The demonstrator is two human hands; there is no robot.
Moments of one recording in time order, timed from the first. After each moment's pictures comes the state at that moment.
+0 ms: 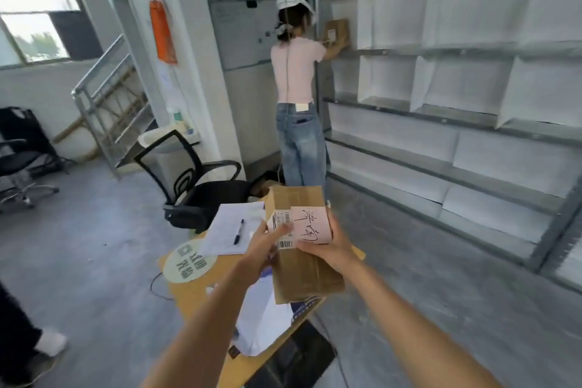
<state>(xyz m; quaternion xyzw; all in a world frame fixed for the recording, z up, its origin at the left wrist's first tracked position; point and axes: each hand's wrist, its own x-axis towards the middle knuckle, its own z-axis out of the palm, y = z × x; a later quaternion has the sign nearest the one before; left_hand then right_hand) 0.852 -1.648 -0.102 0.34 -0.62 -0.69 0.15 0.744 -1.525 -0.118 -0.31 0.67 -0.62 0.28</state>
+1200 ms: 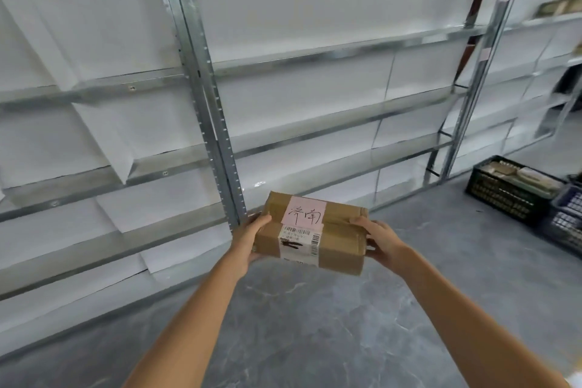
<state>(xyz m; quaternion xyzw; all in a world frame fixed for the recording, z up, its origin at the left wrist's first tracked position) 0.173 -1.179 -0.120 -0.02 -0.68 -0.68 -0.27 0.304 -0.951 -0.139 0.30 0.58 -0.75 -0.07</state>
